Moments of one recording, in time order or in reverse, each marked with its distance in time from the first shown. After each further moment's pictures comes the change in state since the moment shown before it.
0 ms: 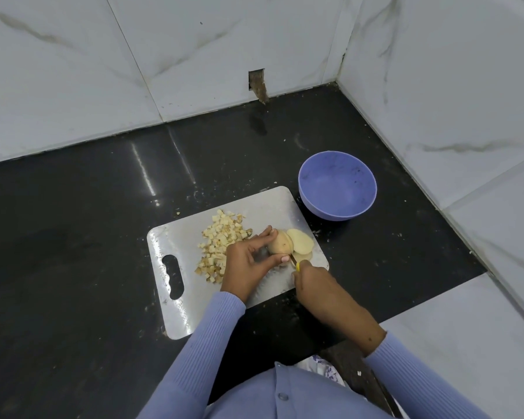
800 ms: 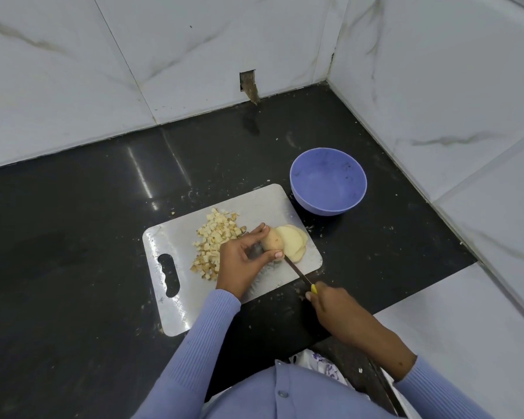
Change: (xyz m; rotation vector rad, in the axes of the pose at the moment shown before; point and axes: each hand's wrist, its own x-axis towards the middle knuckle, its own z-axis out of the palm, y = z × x) left_hand -0.005 0.002 0.003 0.033 0.050 -0.003; right_hand -0.024 0.050 0.015 -0.027 -0.027 -0.007
